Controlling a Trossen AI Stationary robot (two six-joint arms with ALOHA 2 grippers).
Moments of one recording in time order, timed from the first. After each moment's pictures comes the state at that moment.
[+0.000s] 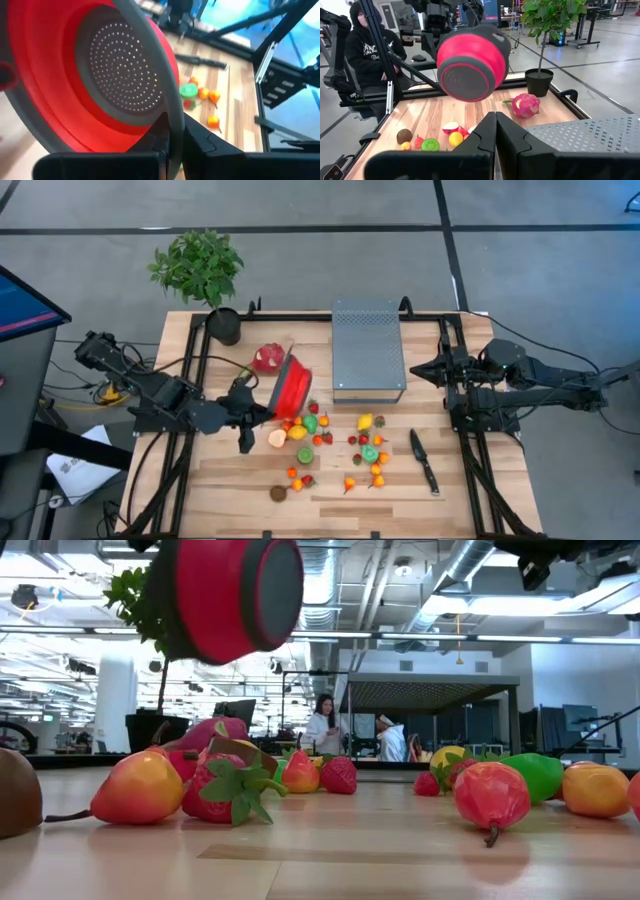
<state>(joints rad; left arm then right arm) -0.50 1.07 0.99 -0.49 -0.61 -0.60 -0.06 0.41 0.60 -0.30 0.00 0.08</state>
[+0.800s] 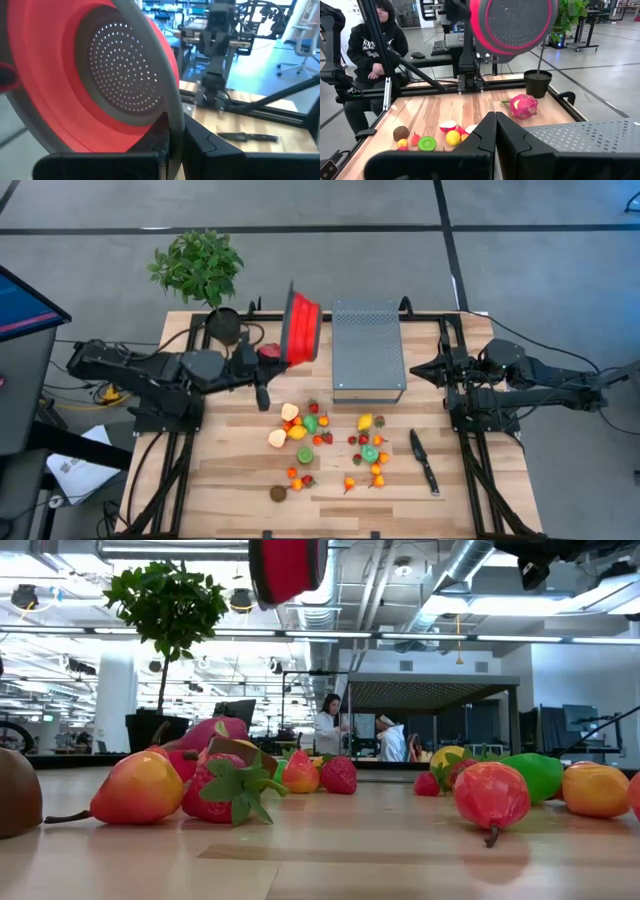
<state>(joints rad) -0.21 1.08 1.08 -0.20 -0.59 -0.10 -0.06 0.41 0.60 -0.31 0.00 0.04</state>
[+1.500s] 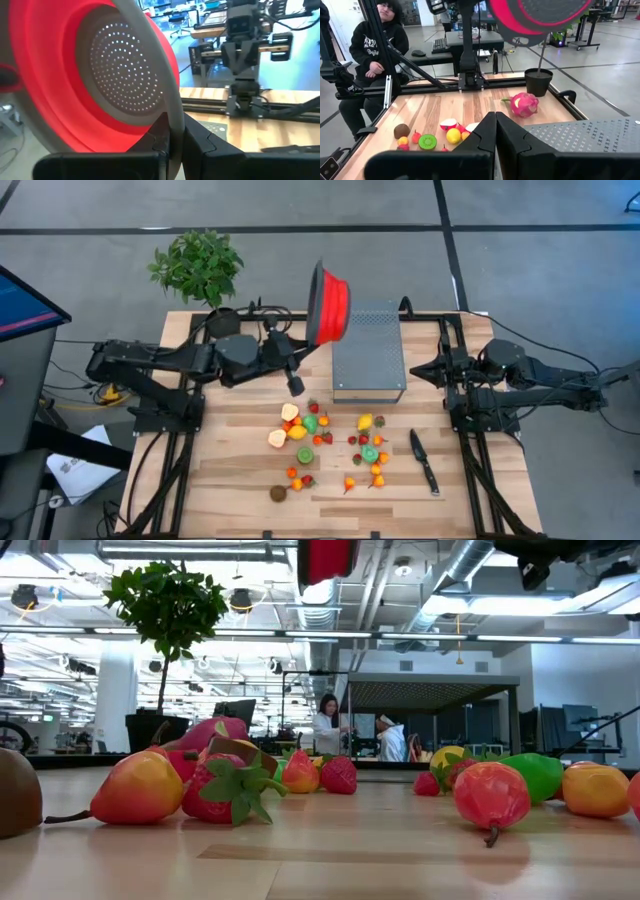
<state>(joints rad) -0.10 1.35 1.34 -0.18 -0.59 0.15 -0.06 0.41 0.60 -0.32 0.00 0.04</state>
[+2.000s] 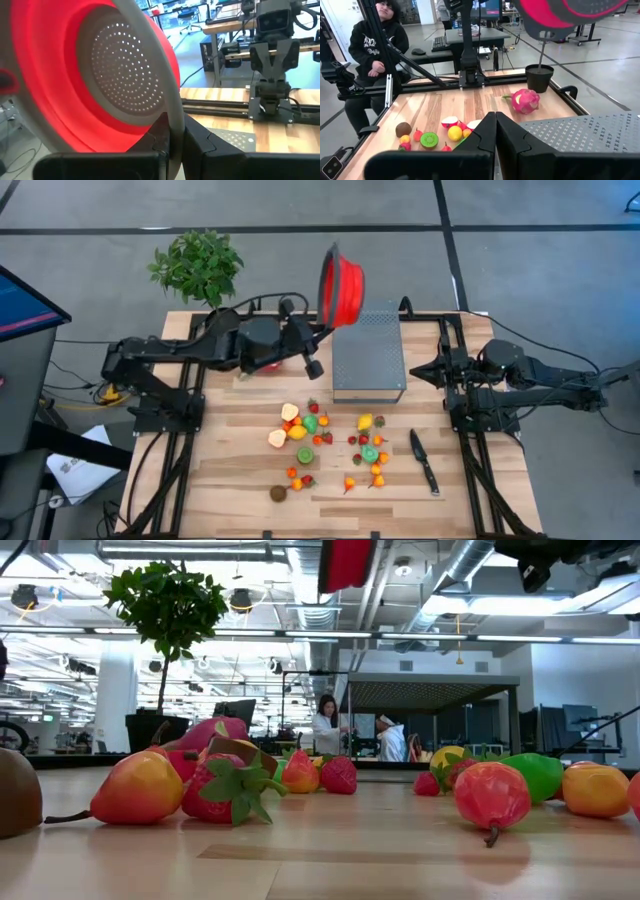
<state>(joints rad) 0.01 1.49 1.48 -0.15 -0.53 0.21 -0.06 0.41 0.60 -0.33 0.00 0.06</state>
